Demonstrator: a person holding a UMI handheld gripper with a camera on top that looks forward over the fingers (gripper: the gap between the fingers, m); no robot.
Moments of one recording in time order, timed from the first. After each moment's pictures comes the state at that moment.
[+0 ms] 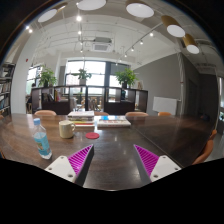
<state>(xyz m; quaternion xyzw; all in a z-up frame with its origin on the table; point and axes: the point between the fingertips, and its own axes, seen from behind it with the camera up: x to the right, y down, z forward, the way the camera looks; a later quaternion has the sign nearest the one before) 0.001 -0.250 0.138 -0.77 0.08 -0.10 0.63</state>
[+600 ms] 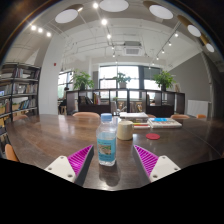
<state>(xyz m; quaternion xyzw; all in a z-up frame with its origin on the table) -0.252 -0.193 0.097 -0.76 -0.05 0.04 0.65</state>
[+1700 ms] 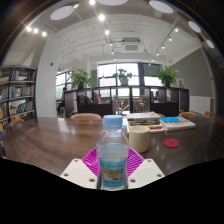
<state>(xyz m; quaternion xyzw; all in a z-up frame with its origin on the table) -0.307 -0.054 0.092 -0.76 -0.03 0.05 0.65</state>
